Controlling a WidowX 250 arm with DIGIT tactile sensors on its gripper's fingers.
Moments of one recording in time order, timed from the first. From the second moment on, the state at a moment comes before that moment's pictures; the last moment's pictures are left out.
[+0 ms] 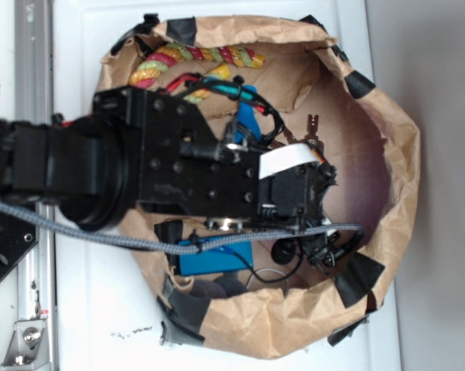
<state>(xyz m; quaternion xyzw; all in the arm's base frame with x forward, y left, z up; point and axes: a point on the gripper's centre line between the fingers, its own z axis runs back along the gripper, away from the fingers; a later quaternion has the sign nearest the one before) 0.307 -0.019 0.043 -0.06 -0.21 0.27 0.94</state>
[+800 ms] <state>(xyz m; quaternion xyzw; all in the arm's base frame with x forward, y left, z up) 0.309 -0.012 0.041 -0.05 -0.23 0.28 0.93</state>
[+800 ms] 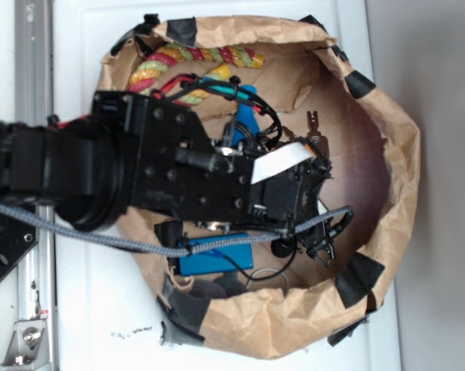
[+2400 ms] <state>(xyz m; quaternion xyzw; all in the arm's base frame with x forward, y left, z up) 0.252 -0.004 0.144 -0.09 -0.08 0.27 0.96</state>
